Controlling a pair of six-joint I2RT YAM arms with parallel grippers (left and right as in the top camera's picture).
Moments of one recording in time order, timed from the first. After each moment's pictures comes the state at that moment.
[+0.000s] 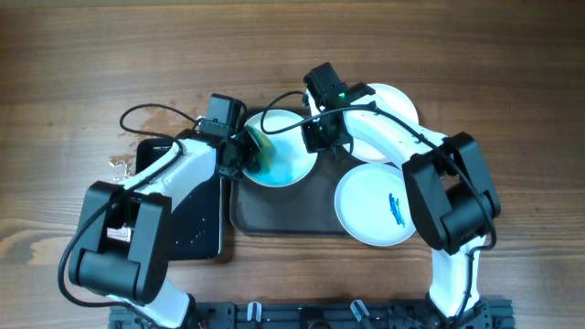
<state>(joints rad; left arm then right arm) -0.26 1.78 0.94 -0.39 0.11 -0.83 0.50 2.10 1.47 -0.73 -0.14 0.25</state>
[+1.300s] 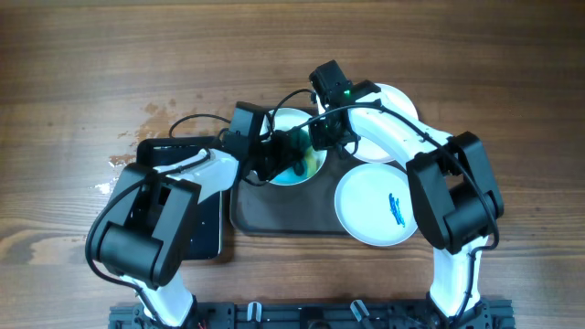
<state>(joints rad) -0.38 1.87 0.87 0.01 0.55 -0.98 0.48 2.10 1.47 -0.75 -0.08 0.26</state>
